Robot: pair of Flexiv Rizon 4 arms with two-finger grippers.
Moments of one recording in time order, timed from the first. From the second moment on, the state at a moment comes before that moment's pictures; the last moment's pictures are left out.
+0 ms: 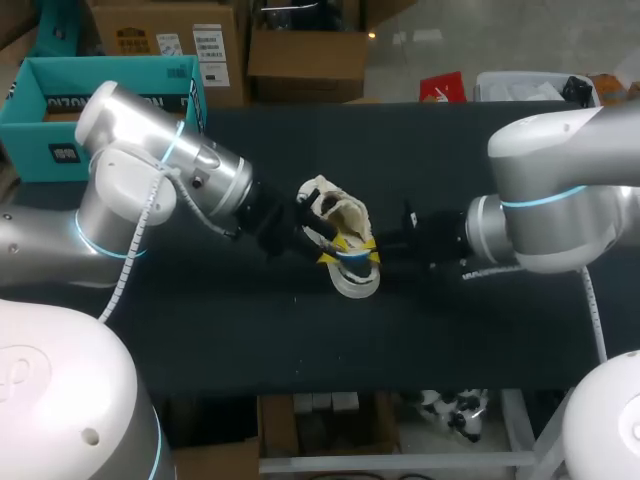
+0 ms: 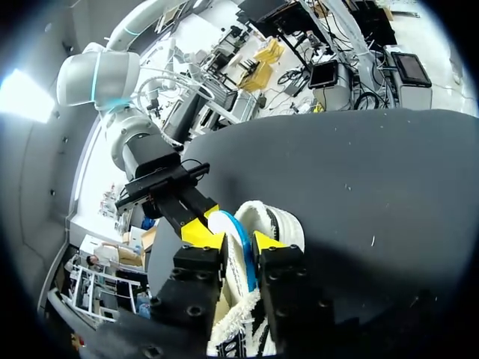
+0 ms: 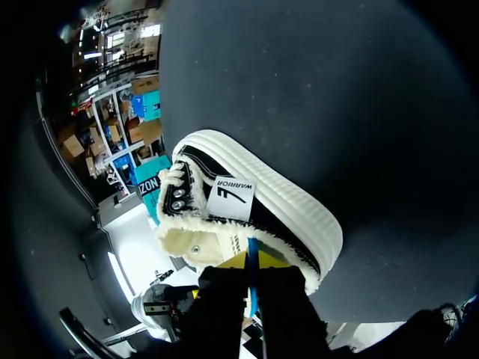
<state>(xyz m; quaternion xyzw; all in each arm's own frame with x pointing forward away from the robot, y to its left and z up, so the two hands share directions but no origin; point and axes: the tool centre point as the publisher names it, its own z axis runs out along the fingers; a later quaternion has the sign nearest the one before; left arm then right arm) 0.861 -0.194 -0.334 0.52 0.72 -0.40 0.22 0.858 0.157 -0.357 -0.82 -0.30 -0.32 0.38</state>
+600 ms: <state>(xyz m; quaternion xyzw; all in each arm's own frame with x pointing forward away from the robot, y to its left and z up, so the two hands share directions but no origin) 0.874 -0.189 -0.346 0.49 0.75 -0.38 0.22 0.875 0.162 -0.364 -0.81 -0.31 -0.30 0.39</state>
